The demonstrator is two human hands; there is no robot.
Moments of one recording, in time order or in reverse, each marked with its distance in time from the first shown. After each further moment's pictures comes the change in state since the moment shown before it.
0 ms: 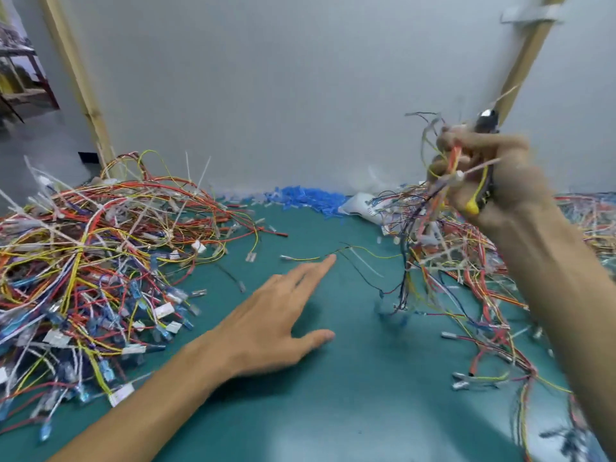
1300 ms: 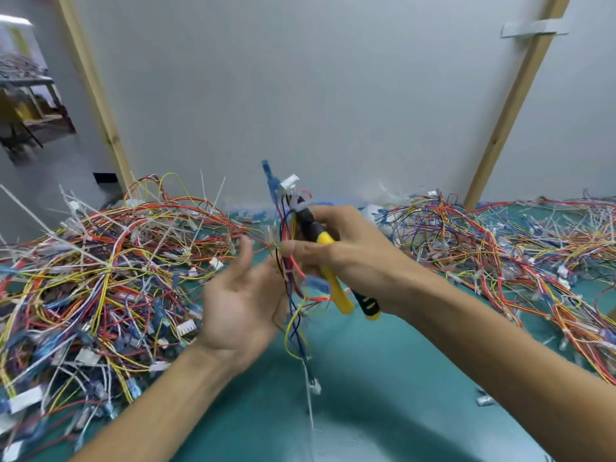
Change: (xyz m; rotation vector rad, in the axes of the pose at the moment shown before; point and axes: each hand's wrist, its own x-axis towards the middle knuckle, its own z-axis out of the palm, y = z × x) left_hand 0.001 0.011 -0.046 -1.823 0.176 -0.137; right_hand -0.078 0.117 0.103 -0.742 -0.584 0.139
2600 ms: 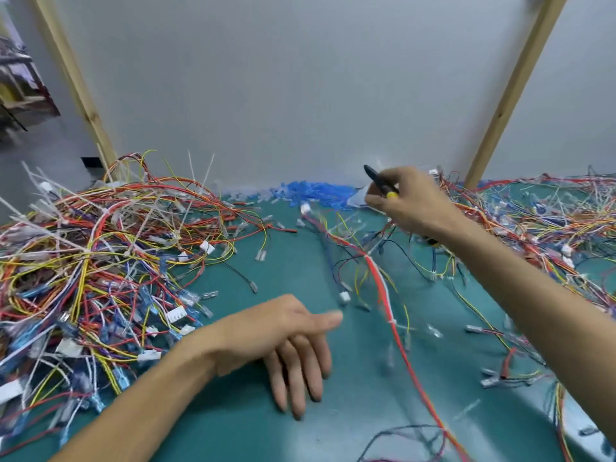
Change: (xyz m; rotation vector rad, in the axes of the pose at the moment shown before) left_hand -0.005 -0.016 -0.013 0.800 -0.154 -0.751; right_hand 0.041 0.074 -0.124 -0.861 0.395 0.085
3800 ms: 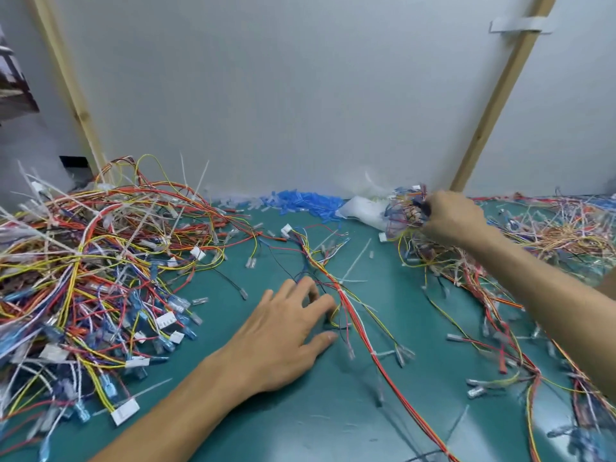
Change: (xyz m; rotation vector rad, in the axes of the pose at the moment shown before) left_hand 0.034 -0.027 0.014 1.207 0.668 0.368; right_hand -0.002 0.059 -0.038 -0.573 -0.064 0.353
